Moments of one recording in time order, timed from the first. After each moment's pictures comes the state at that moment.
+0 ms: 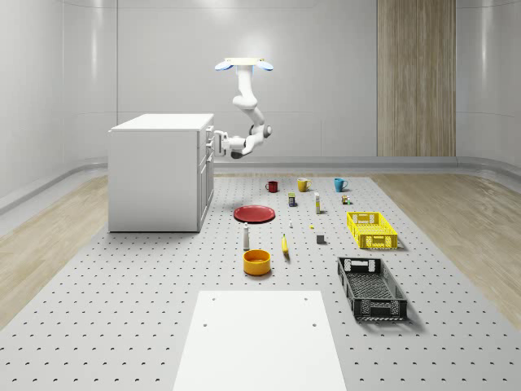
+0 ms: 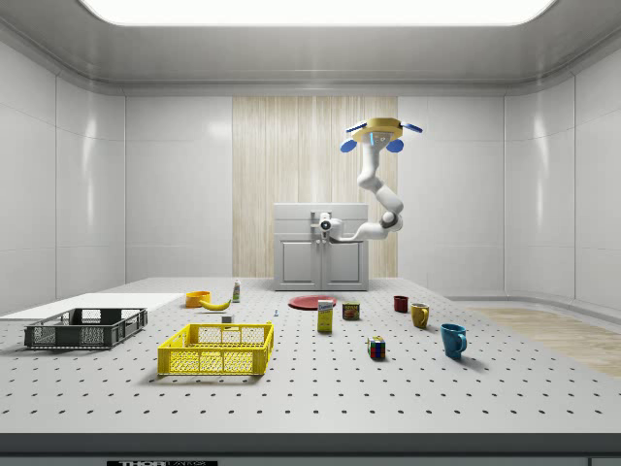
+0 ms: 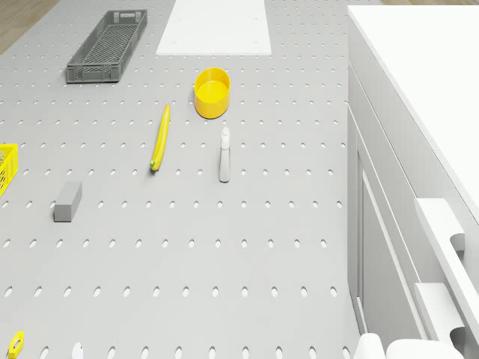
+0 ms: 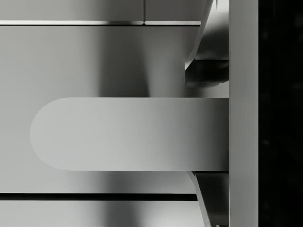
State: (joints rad) arm 0.74 -0.79 -0.31 -2.47 1.43 2.12 0.63
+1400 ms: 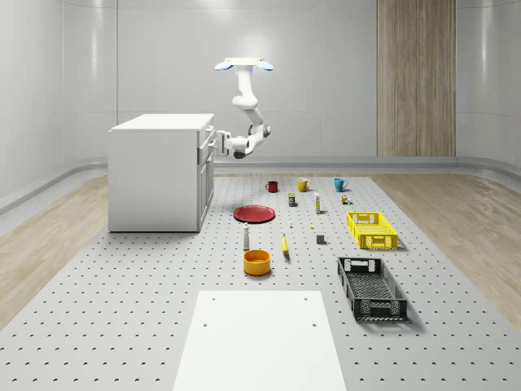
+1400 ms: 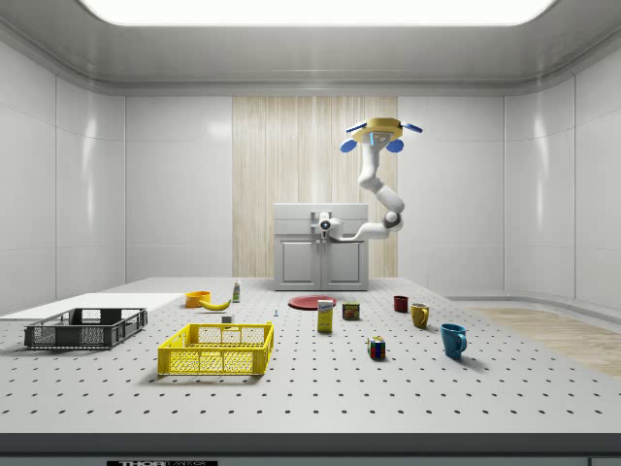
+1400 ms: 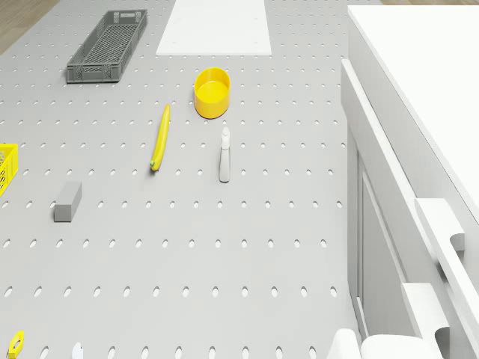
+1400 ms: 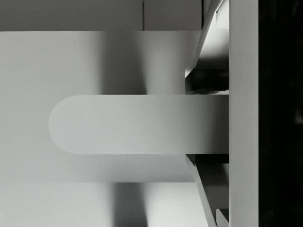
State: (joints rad) arm 0.66 -0.81 -0.32 -2.48 1.39 2.03 0.65
